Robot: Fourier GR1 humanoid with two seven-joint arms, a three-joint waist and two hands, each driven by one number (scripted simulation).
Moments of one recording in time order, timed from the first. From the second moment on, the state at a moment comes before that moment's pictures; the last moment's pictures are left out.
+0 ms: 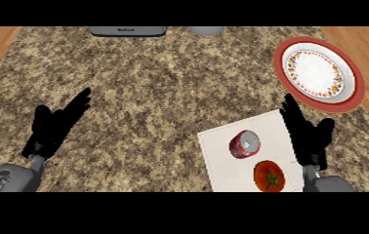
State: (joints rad) left arm -0.16 0.63 -0.35 -1.34 0.39 0.08 0.11; right arm -0.07 -0.30 0.19 -1.33 -0.30 -0.25 0.02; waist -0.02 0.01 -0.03
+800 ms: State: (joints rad) left arm -0.28 0.58 -0.32 -1.54 0.31 0.09 -0.08; right arm -0.25 -0.68 0.41 -1.32 -0.08 0.18 0.29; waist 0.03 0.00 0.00
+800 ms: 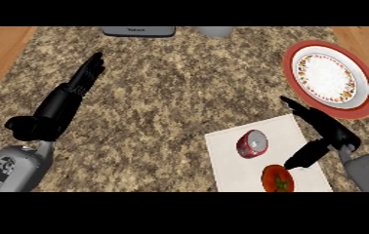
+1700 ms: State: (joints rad) left arm -0.20 0.54 -0.27 -1.62 0.24 0.07 -0.09; right arm -0.41 -0.65 0.43 -1.53 -0.31 0.44 0.97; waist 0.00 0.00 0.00
